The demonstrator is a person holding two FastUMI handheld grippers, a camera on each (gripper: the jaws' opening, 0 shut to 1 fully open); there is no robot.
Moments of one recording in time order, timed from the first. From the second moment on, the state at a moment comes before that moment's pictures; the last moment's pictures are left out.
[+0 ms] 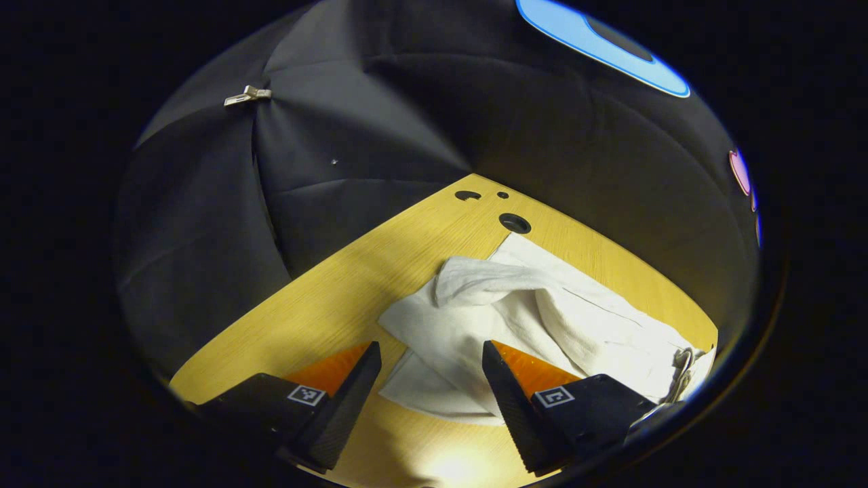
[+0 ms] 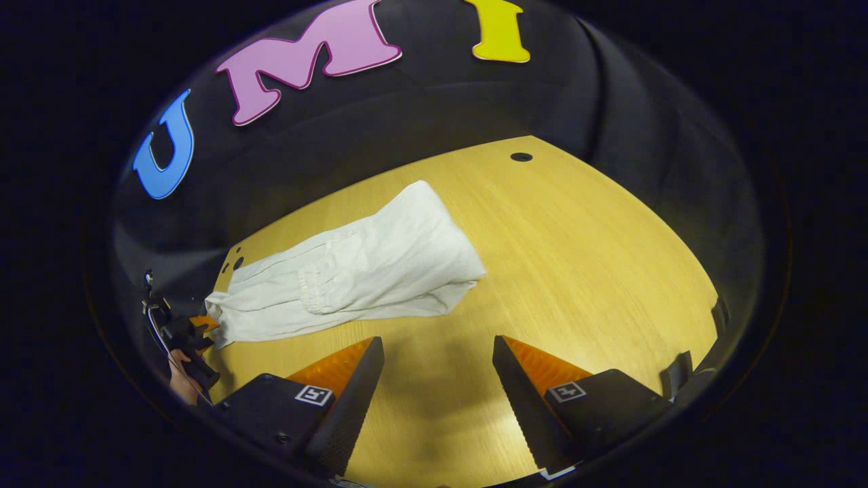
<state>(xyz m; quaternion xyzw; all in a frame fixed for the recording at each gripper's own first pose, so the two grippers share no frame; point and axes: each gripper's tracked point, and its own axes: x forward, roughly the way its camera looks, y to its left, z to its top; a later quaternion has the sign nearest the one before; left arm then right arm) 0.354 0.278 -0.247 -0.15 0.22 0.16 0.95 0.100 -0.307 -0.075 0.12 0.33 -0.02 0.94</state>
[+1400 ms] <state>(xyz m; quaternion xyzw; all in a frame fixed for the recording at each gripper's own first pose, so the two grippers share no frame) 0.364 0.245 -0.257 -0.09 0.26 0.07 0.96 0.004 -0.350 -0.048 0.01 0.30 -0.05 0.95</state>
